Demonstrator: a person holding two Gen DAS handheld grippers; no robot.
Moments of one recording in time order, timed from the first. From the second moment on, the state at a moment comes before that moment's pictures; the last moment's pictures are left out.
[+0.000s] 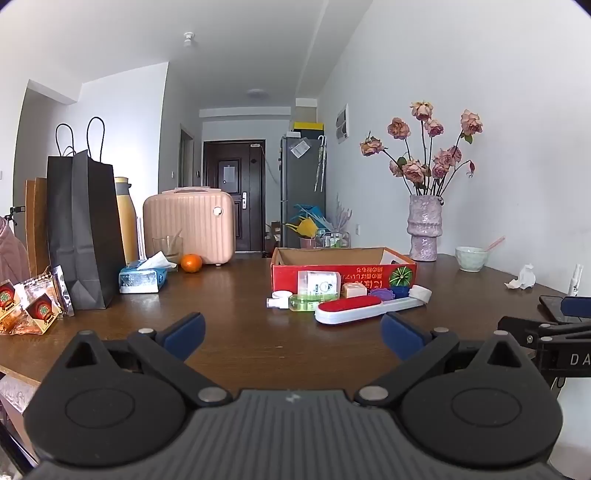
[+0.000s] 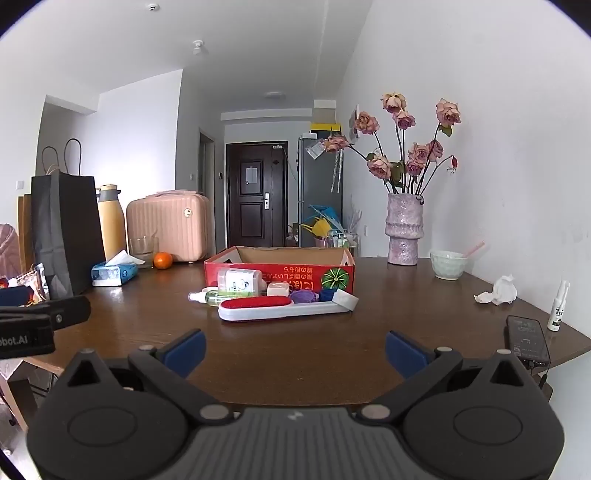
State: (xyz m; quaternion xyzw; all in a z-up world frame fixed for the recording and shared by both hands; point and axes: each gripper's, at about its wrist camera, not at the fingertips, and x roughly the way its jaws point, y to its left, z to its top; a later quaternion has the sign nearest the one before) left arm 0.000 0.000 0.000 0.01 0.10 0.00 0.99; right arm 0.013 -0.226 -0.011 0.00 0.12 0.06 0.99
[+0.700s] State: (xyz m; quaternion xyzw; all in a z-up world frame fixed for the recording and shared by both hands) left arm 0.001 0.002 0.001 0.02 0.08 0.01 1.00; right arm 0.012 -0.223 -0.011 0.00 0.12 0.06 0.99
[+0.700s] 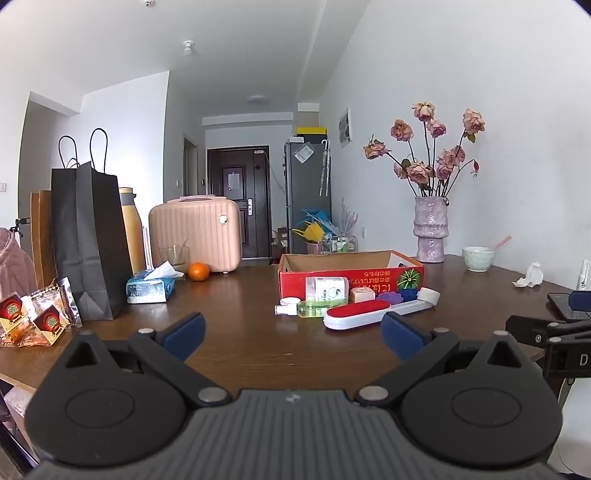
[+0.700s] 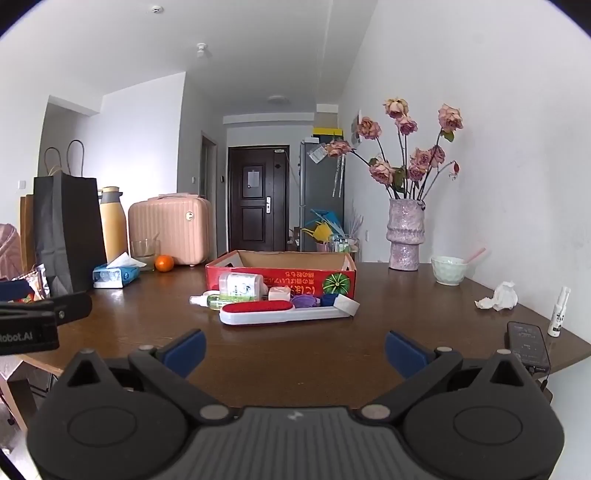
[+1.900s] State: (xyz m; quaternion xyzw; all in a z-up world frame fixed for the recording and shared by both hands) left arm 0.000 -0.002 0.001 0.03 0.08 0.01 1.00; right arm 0.010 -0.220 -0.011 -0.01 0.11 0.06 0.99
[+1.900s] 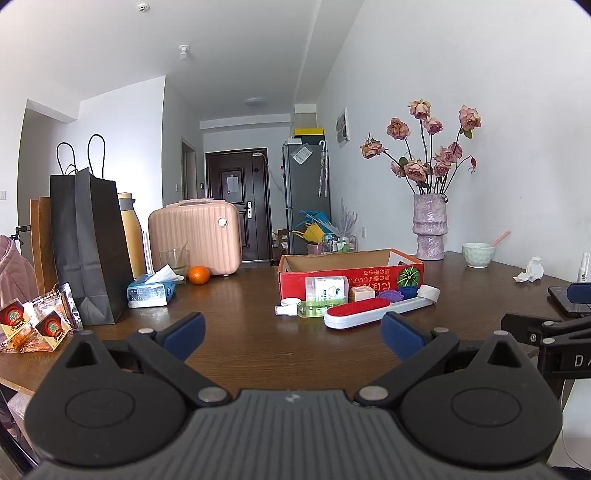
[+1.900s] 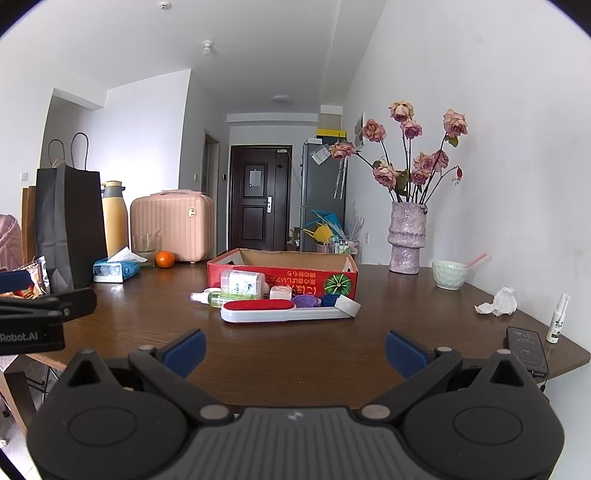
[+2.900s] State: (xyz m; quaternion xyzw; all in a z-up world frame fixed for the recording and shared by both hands) left arm 0.007 -0.004 0.000 0.03 0.09 0.01 1.00; right arm 0.012 -0.222 -0.011 -0.01 0.11 0.06 0.99
